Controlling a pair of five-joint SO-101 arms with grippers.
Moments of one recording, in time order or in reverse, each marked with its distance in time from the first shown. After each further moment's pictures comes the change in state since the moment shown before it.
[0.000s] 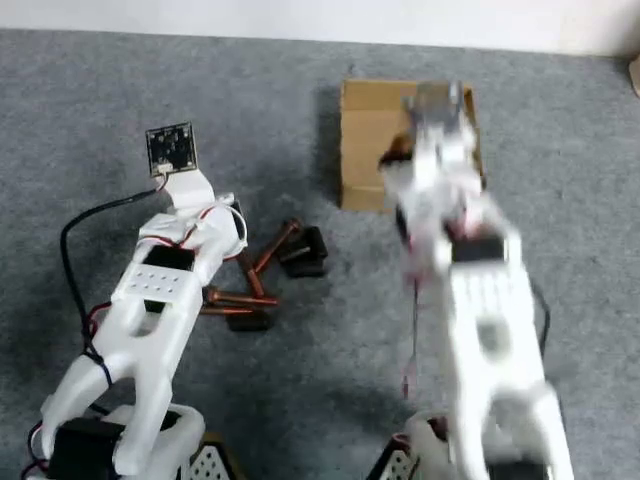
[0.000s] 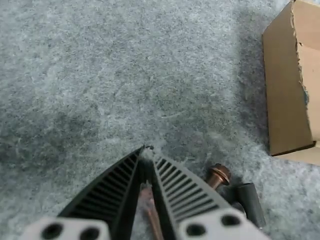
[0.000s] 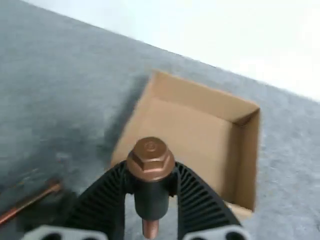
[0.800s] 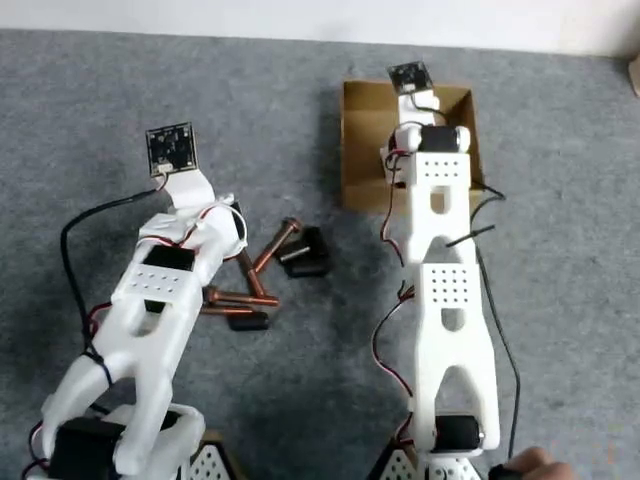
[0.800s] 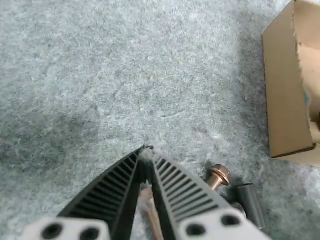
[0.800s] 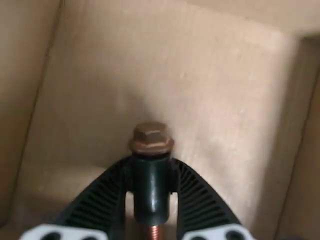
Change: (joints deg) left arm 0.0 0.0 0.0 0.0 0.0; right arm 4.9 105.1 -116.9 42.6 0.9
